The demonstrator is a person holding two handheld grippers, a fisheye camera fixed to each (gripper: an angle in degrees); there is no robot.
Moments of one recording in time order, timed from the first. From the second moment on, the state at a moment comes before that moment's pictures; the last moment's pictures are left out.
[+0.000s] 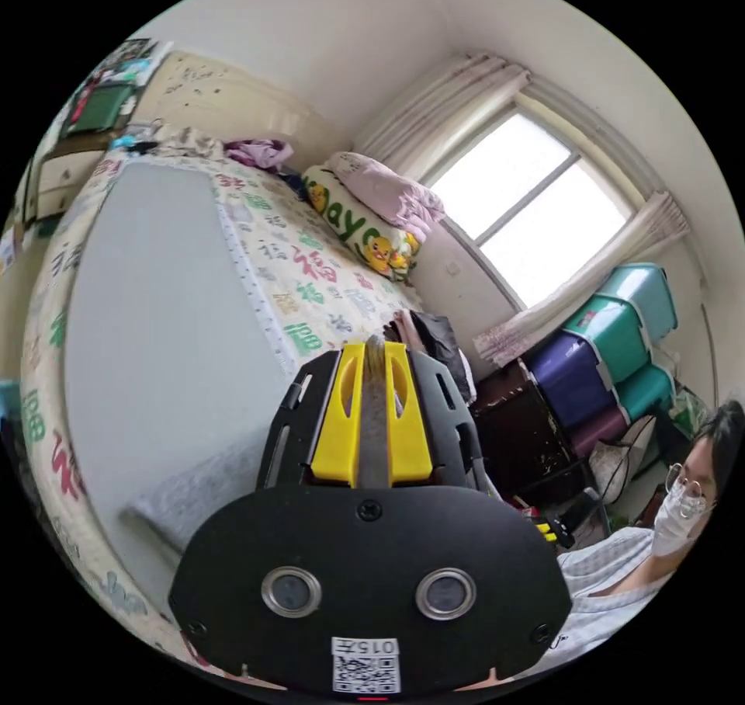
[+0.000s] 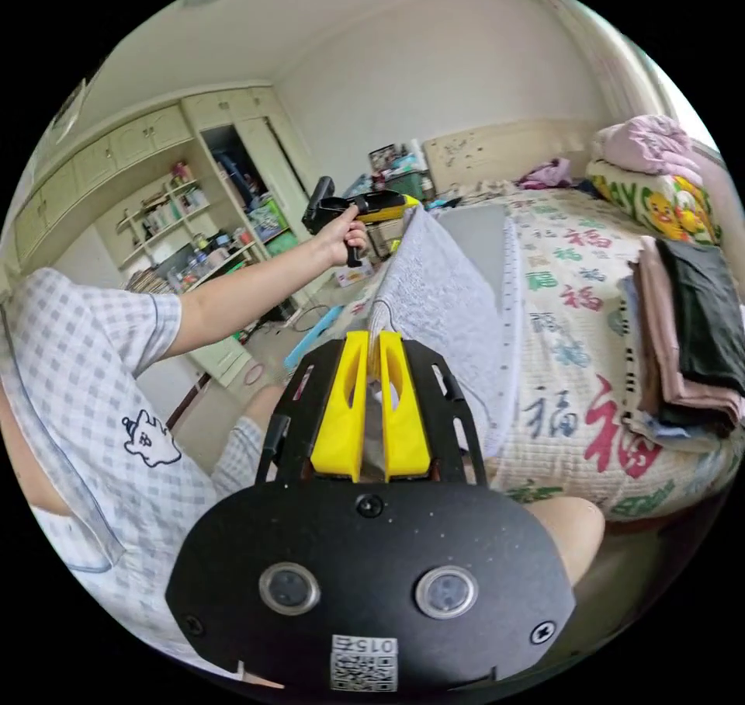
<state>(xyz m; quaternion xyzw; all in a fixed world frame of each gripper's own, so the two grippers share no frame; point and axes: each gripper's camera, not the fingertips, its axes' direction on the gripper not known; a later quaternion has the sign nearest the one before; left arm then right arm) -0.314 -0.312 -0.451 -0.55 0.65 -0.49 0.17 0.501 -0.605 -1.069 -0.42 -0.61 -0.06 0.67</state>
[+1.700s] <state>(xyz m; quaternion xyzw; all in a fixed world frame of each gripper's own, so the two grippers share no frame) -0.512 -0.080 -0.597 -0.75 0.48 -0.41 0.19 0.139 -0.627 -1.134 -0.56 -0.65 -0.31 0.42</state>
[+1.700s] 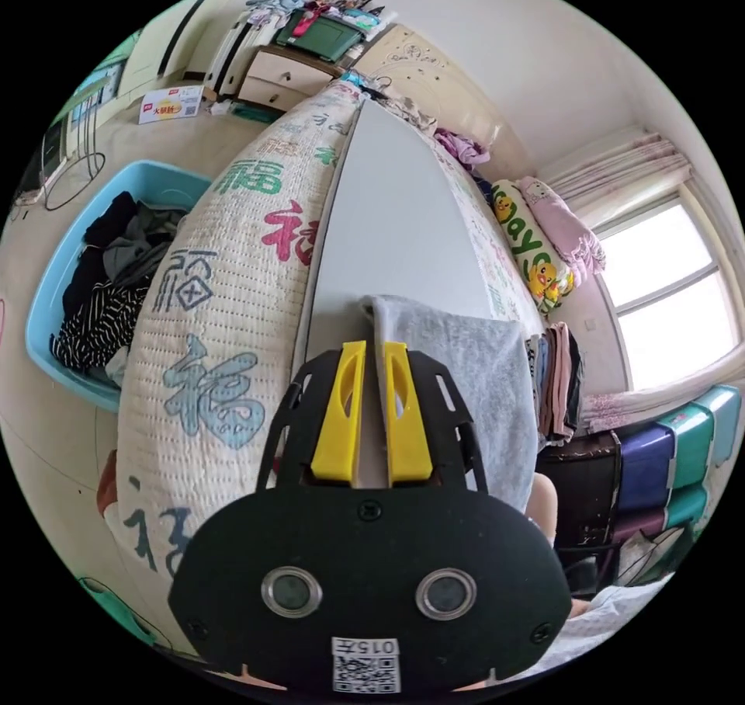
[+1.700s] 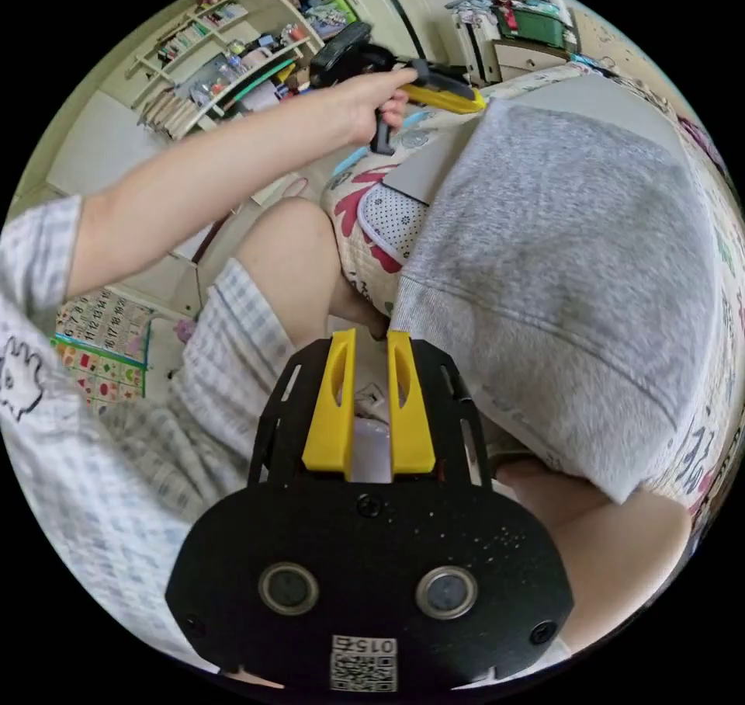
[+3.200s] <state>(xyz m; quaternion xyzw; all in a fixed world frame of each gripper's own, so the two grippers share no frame) -0.494 -0.099 -0.588 -0.69 0.53 -0.46 0.18 0.313 -0.398 -0.768 -0.62 -0.55 -0.06 0.55</state>
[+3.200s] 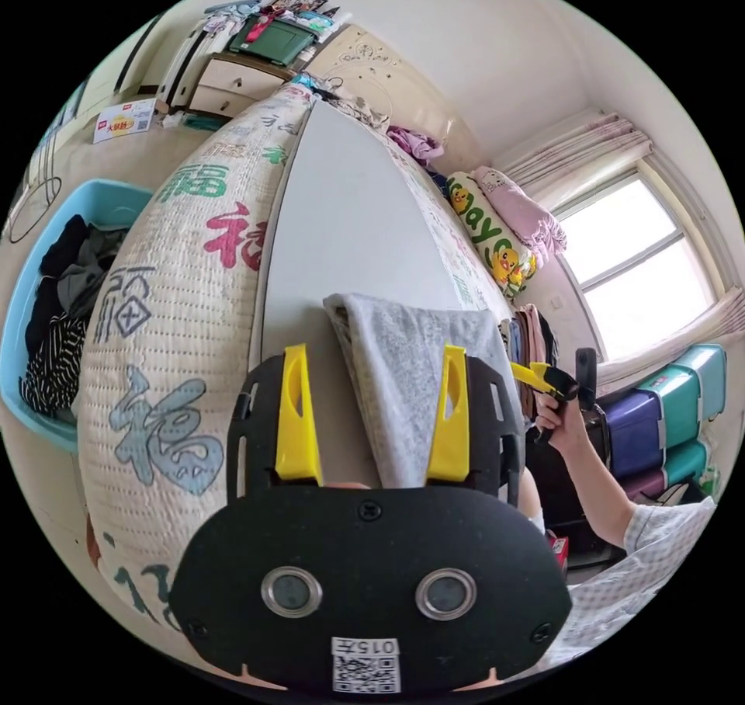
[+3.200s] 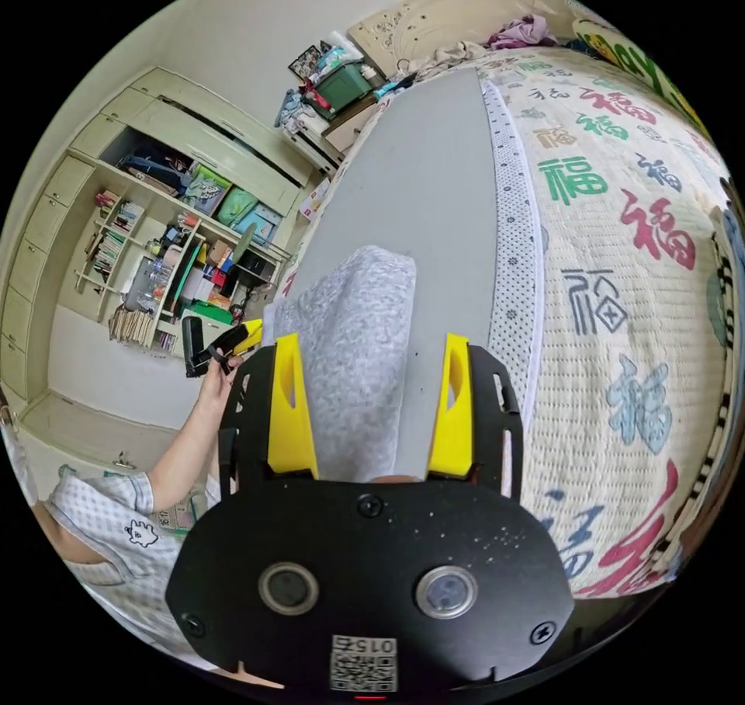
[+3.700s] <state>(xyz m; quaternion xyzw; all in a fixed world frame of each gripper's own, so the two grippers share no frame) -0.469 -0.100 -0.583 -0.68 0.55 -0.46 0.15 0.330 -0.271 -0.713 -0.67 -0.55 -0.05 0.49</state>
